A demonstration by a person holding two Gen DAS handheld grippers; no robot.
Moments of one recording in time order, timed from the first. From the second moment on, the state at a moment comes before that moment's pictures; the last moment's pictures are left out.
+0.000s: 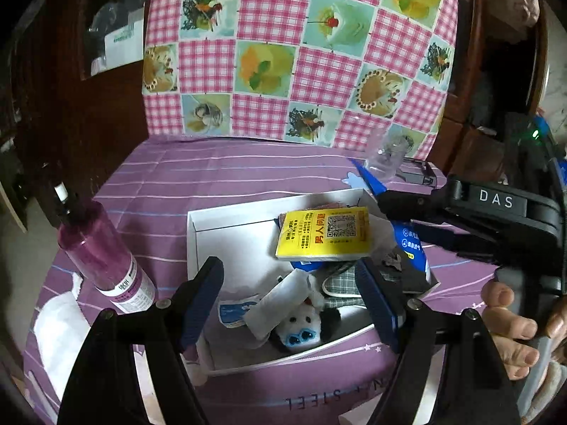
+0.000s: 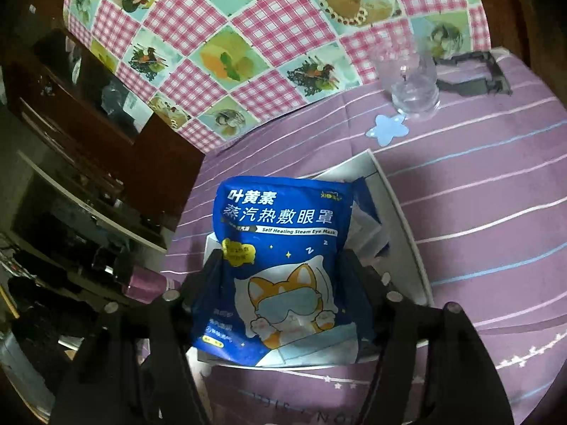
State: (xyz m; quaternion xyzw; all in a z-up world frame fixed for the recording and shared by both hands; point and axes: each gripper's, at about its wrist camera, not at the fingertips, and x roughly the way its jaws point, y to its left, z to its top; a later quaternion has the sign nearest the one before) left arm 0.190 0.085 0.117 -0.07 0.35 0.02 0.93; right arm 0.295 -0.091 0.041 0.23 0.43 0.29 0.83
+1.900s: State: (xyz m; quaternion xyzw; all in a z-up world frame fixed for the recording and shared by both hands) left arm 0.232 0.074 0.033 -0.01 0.42 0.10 0.90; right arm 0.287 -0.073 0.035 0.12 0.42 0.22 0.87
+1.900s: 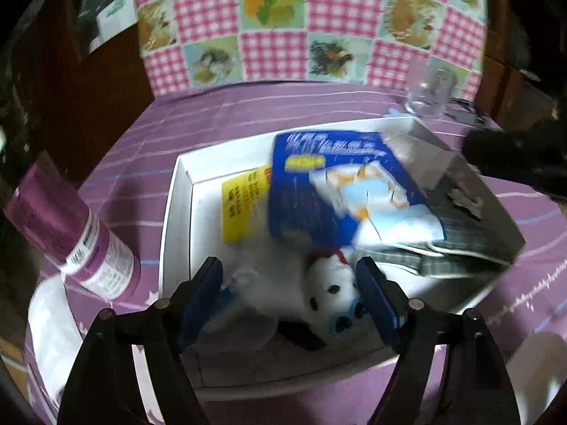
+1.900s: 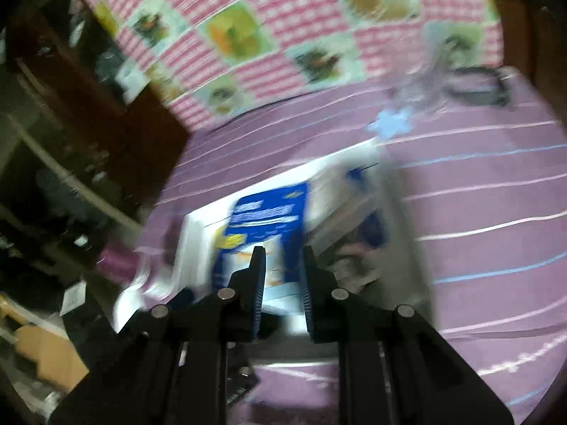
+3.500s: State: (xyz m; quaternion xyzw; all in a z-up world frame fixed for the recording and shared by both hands) left arm 0.223 0.082 0.051 -0.05 0.39 0.12 0.91; right arm 0.289 -0.052 0.015 0.01 0.49 0.20 0.85
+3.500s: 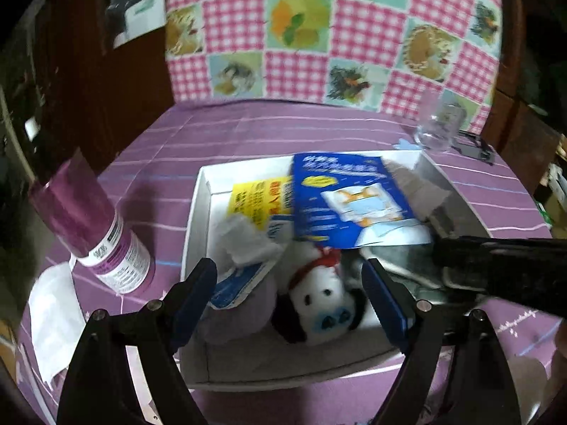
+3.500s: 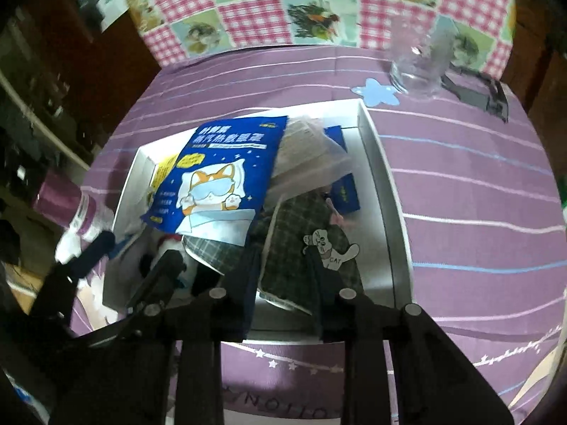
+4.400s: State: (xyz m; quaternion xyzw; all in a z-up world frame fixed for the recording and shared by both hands) left arm 0.086 0.026 0.098 -0.04 0.35 0.04 0.93; right arm 0.145 -0.139 0.047 -0.02 0.43 0.22 0.88
